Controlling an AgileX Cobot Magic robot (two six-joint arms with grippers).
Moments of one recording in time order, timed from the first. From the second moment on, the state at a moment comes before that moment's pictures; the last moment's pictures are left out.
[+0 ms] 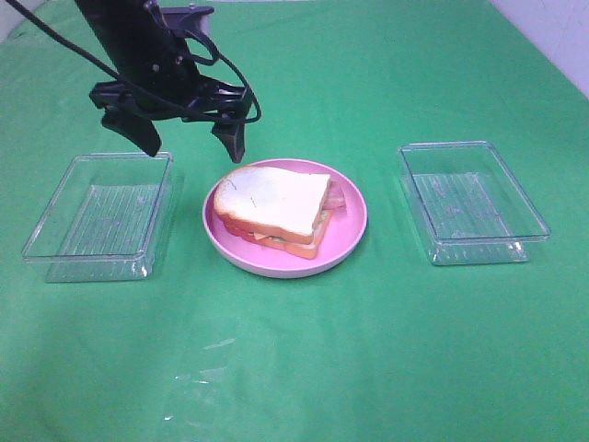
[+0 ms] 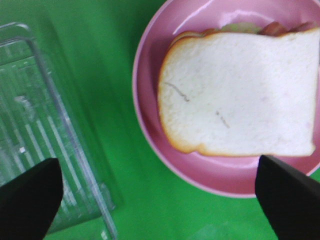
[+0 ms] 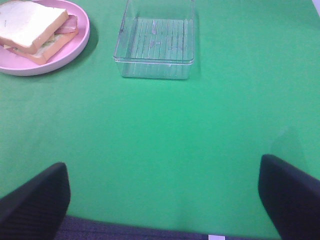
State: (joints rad) left arm -0.44 2.07 -1.75 -0.08 1.03 -0.17; right arm 0.06 0.00 -0.46 0.01 1.10 -0.07
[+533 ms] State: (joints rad) left arm -0.44 1.95 -1.75 0.05 1.21 -0.16; right arm 0.06 0.00 -0.46 0.01 1.10 -0.07
